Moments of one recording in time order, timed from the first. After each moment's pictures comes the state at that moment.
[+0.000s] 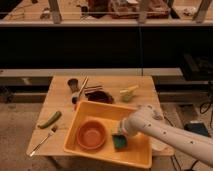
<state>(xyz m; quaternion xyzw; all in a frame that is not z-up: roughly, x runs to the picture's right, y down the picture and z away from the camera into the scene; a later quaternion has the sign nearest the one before) 0.085 0.238 0.793 -0.09 -0.28 -0.58 0.75</state>
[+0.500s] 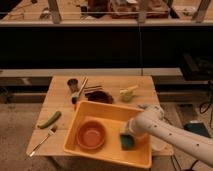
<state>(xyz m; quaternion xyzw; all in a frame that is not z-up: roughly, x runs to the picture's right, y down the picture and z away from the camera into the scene) 0.133 0.248 0.801 -0.13 -0.25 -0.56 0.78</state>
